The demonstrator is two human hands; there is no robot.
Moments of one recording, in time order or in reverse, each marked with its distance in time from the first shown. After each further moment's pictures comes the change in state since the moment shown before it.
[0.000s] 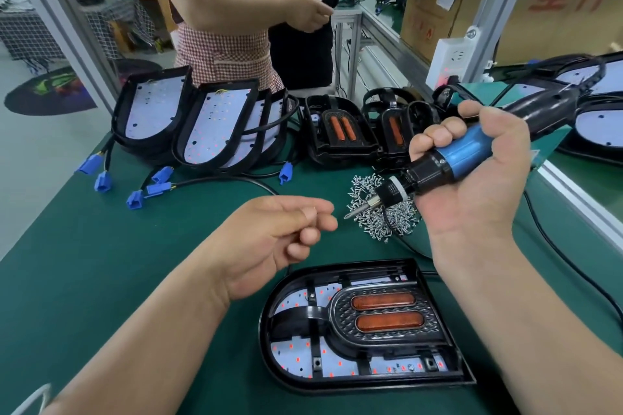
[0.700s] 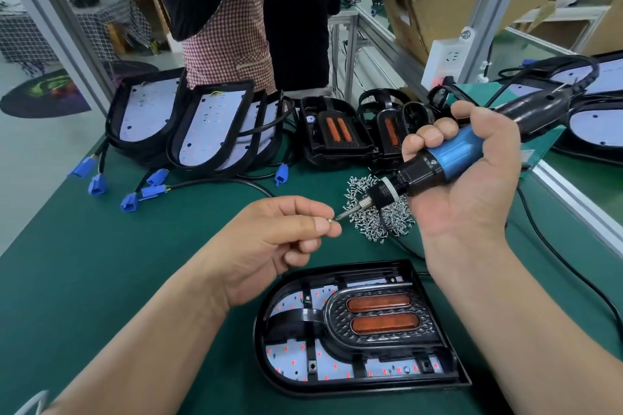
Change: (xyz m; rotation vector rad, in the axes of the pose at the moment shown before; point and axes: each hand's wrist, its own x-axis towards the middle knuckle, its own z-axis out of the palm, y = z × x) left_hand -0.002 -0.002 0.005 0.040 -0.091 0.058; right_hand 0.000 0.003 0.000 0.026 -0.005 0.006
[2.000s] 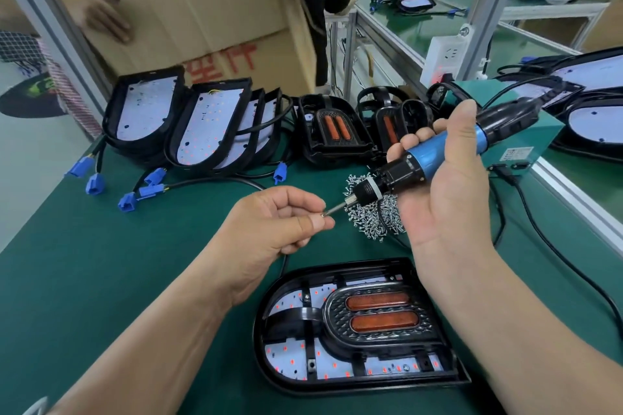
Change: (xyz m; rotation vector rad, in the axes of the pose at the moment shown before) left_hand 0.002 -0.004 0.001 0.224 0.194 0.135; right_hand -0.007 0.014 0.004 -0.201 0.189 0.001
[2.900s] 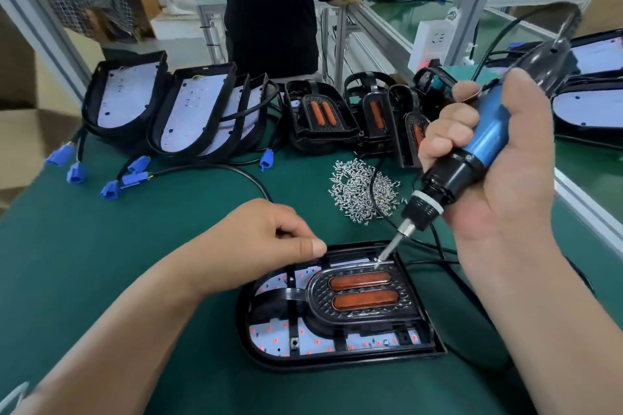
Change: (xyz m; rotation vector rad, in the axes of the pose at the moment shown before) left_hand -0.010 0.004 -0.005 0.776 -0.254 0.107; right_hand -0.010 -0.057 -0.023 0.050 -0.283 0.148
